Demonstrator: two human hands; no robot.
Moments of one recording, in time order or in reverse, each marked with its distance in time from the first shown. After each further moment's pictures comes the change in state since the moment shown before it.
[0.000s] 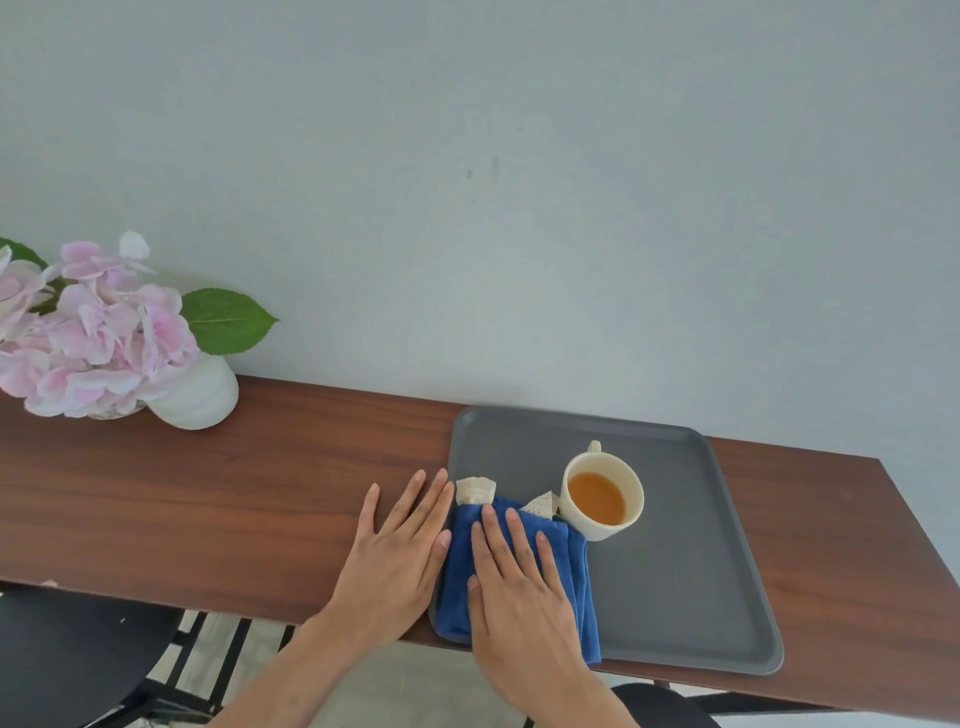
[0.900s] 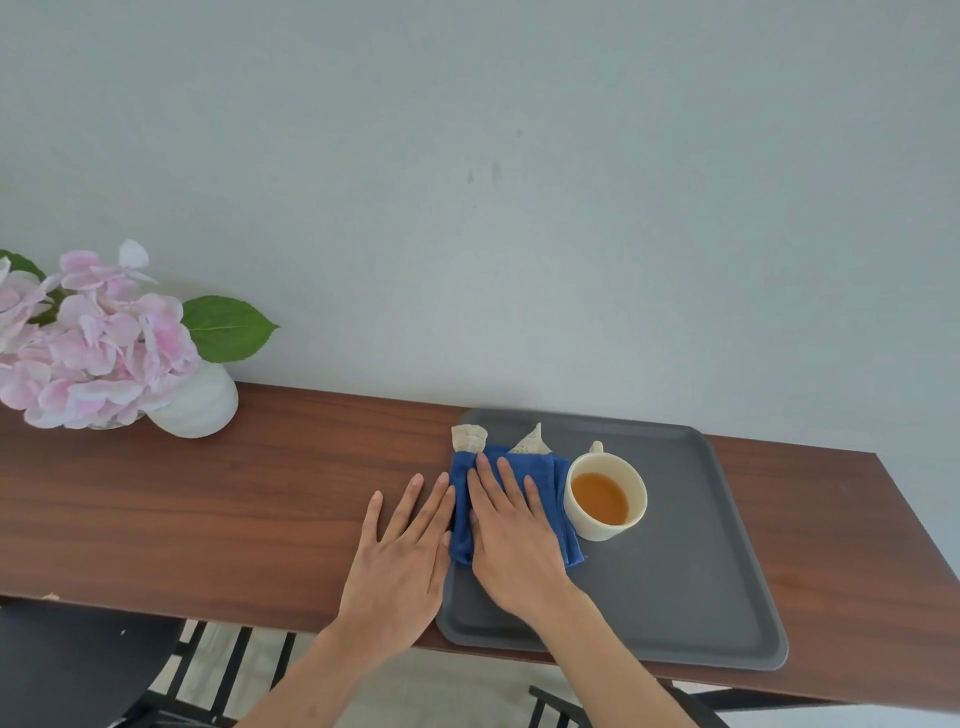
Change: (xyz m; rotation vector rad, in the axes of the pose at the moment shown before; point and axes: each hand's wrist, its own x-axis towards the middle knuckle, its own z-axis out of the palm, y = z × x) left_hand -0.001 0.001 0.007 0.073 0.024 -0.031; right_hand 0.071 0.016 0.018 0.067 0.004 -0.072
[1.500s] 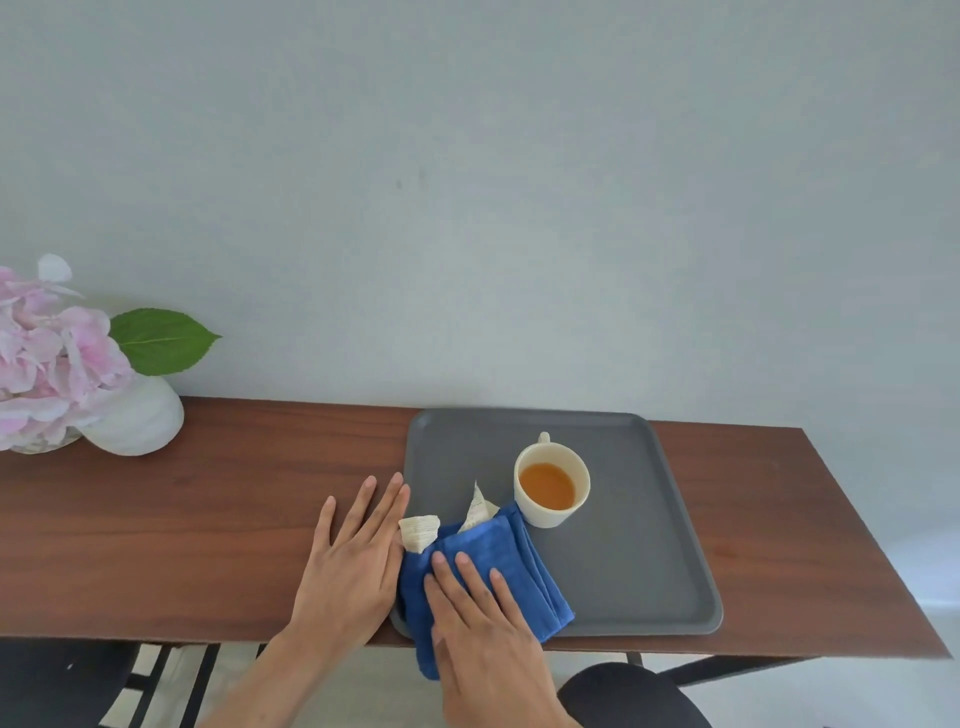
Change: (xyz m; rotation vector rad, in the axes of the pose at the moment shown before) left_hand -0.001 0.003 -0.006 0.000 0.011 -0.006; right_hand -0.096 -0.013 -0.006 -0.162 -0.185 -0.102
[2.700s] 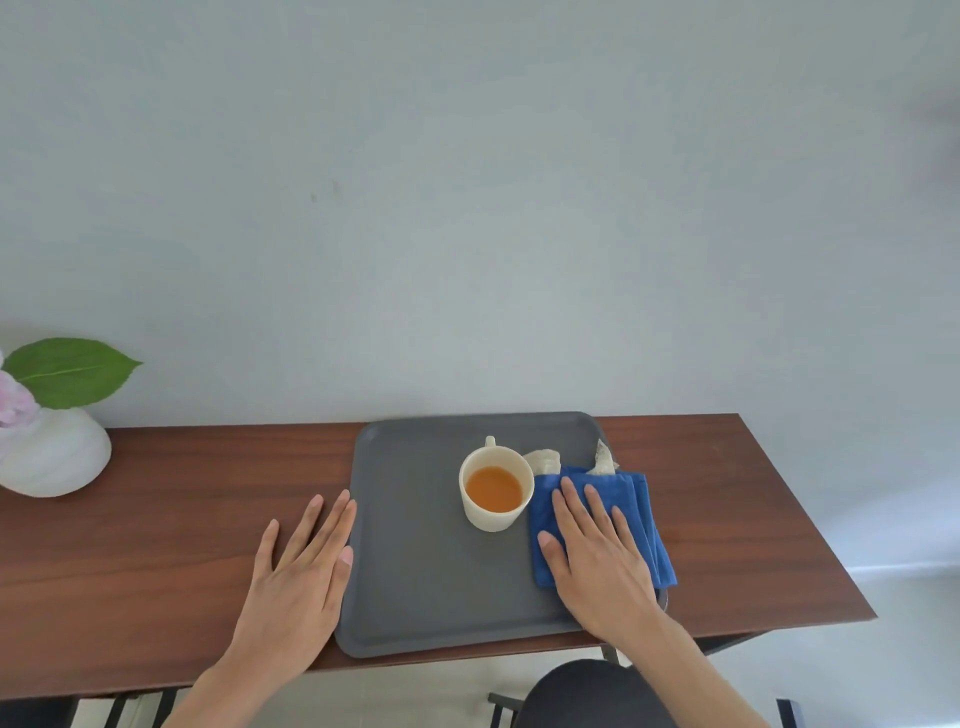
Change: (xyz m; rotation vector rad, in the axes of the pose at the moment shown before) left_hand 0.001 -0.001 0.001 -0.113 -0.002 -0.022; right_hand -0.043 0.162 -0.010 0.142 0.137 0.494
